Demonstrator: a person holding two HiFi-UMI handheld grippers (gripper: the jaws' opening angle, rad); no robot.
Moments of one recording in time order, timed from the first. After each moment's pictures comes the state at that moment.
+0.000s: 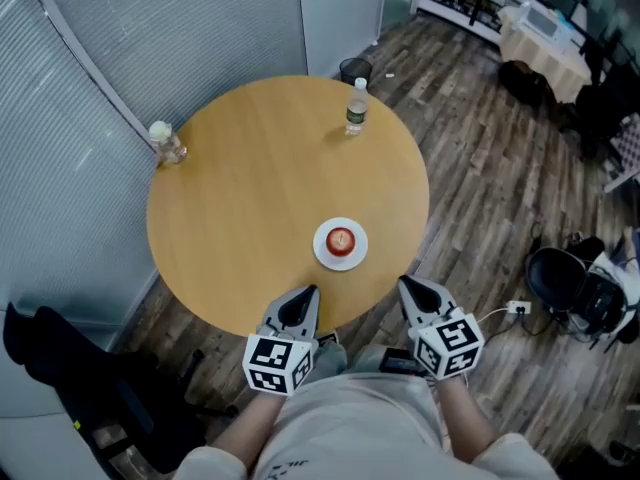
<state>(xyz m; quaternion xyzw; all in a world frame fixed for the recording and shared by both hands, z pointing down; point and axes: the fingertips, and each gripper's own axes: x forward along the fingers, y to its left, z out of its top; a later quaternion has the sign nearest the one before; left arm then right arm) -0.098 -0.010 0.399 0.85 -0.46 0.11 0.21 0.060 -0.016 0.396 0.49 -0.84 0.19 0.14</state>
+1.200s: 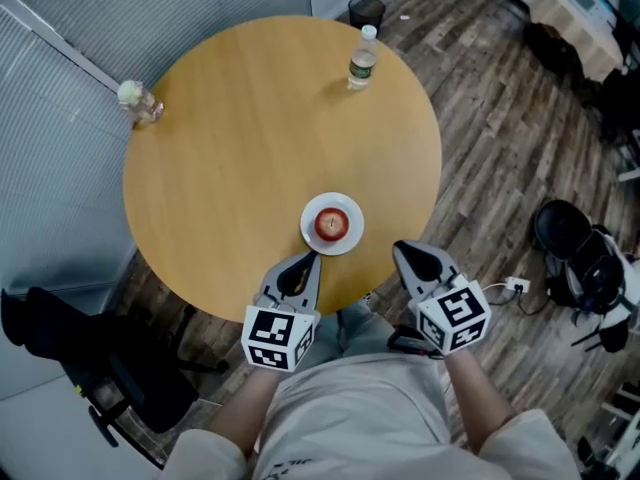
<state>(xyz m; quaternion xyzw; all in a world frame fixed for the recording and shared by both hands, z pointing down) -0.063 -0.085 0.451 0.83 -0.48 0.15 0.24 0.070 -0.101 0.443 0.41 -0.87 0.21 0.19</state>
